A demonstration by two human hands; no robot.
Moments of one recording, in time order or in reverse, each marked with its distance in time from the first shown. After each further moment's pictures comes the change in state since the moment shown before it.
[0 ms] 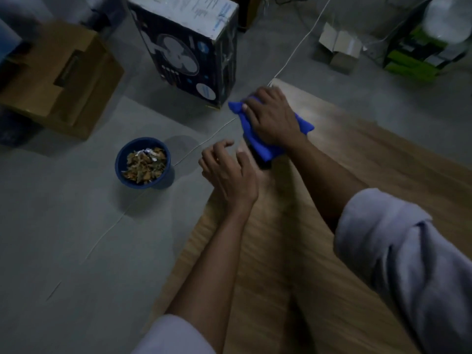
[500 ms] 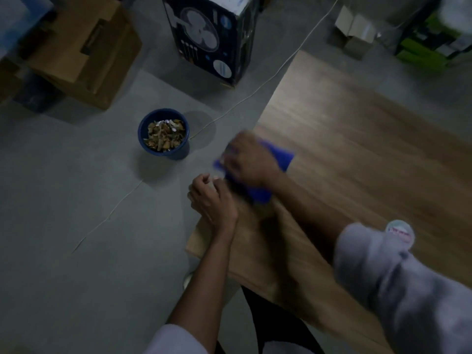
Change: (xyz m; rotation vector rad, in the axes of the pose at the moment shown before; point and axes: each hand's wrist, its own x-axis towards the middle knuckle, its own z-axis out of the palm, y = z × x) left_hand -0.089 -0.079 -0.143 0.028 0.040 -0.404; right_hand -0.137 -0.169 -0.008 0.145 -0.270 -0.209
